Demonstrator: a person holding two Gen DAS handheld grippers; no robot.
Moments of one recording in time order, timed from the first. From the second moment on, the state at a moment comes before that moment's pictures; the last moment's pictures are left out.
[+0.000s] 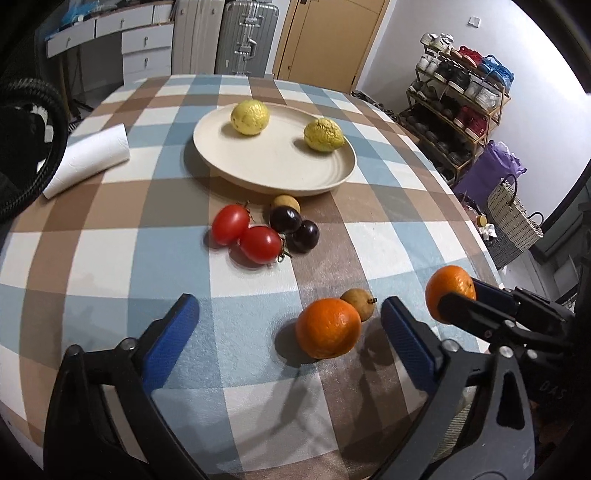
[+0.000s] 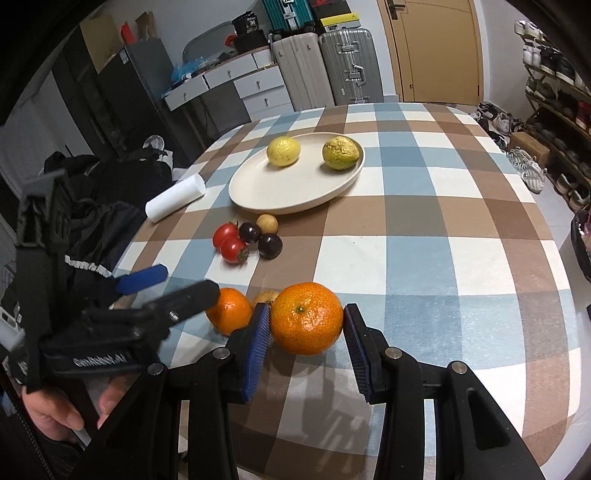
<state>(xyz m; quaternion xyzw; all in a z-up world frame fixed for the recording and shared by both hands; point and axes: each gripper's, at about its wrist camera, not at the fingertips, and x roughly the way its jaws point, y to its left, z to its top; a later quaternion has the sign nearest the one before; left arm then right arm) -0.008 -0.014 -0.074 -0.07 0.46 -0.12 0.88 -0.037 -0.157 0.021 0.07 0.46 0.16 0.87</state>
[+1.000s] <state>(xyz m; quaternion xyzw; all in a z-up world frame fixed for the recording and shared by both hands) -0.007 -0.003 -0.060 -0.14 0.47 -0.19 0.85 -0.040 -0.161 0.024 0.09 0.46 0.17 0.87</state>
